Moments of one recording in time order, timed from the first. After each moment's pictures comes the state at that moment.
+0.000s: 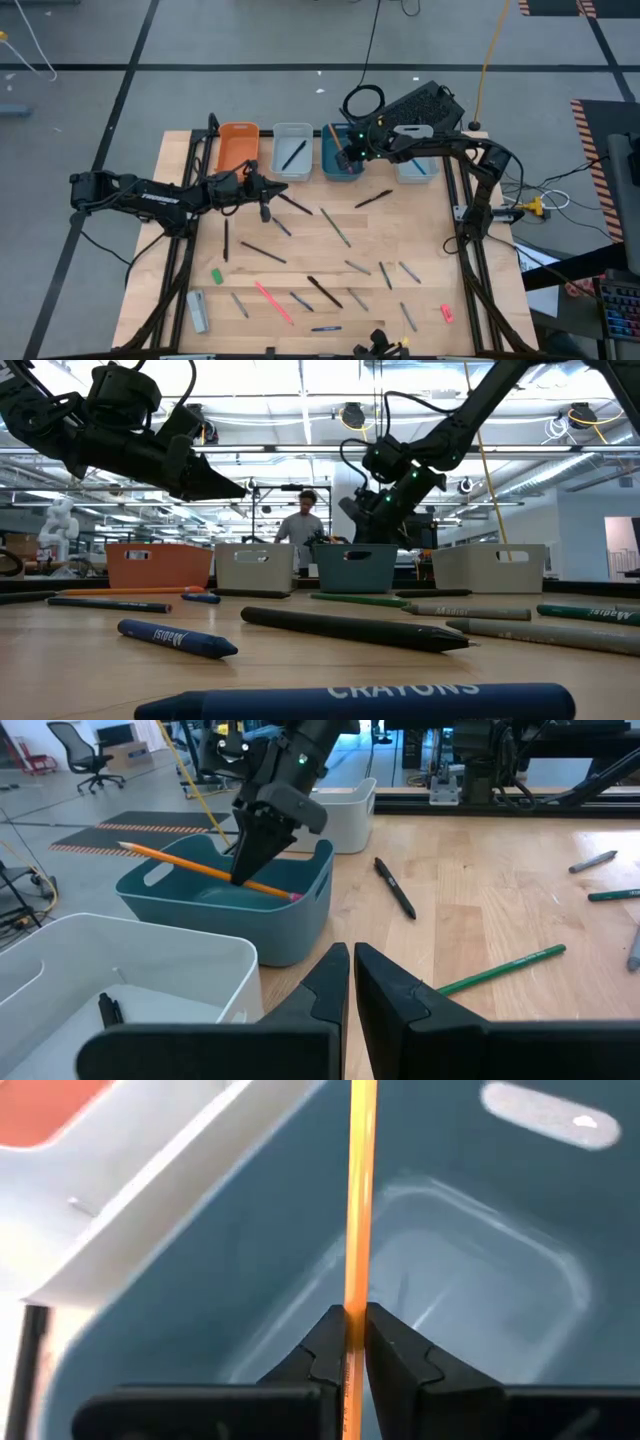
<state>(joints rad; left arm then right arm) 0.24 1.17 0.26 0.70 -0.05 0.07 -0.59 1.85 1.05 0.04 -0.05 0.37</state>
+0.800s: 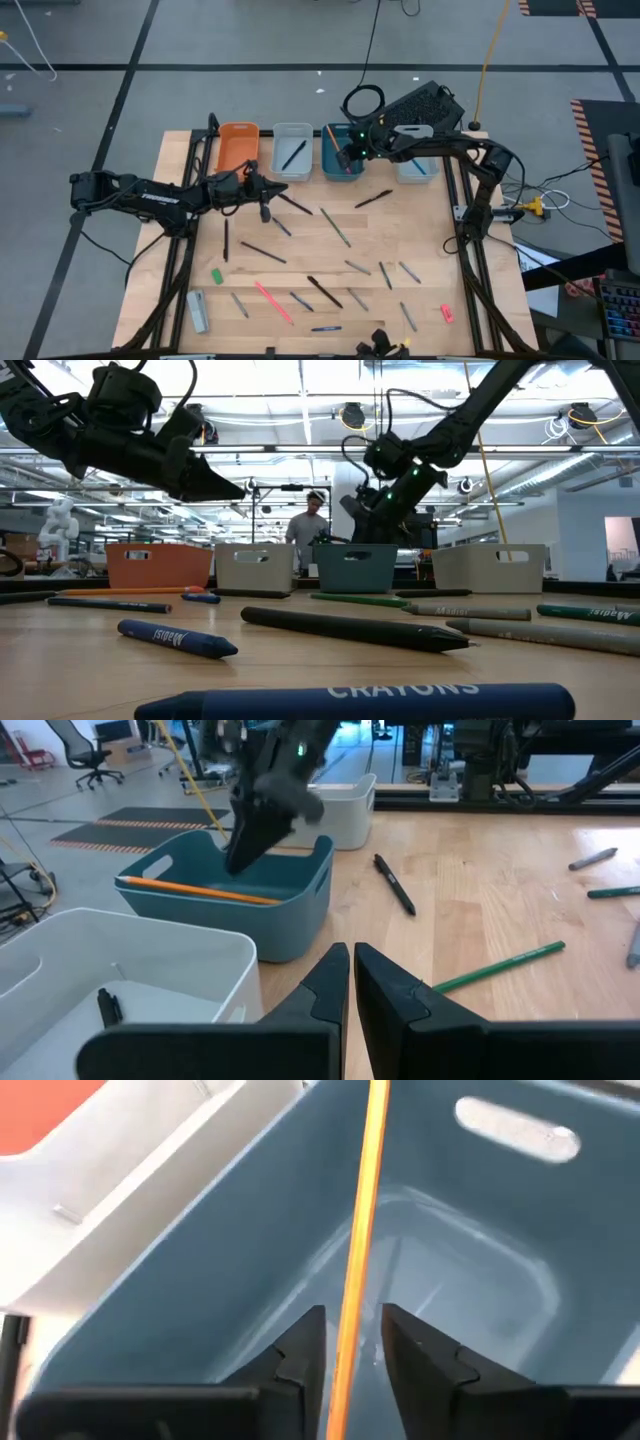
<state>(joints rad) 0.24 1.17 0.26 0.69 -0.05 0.07 -0.59 1.82 1.04 0.04 -0.03 0.34</state>
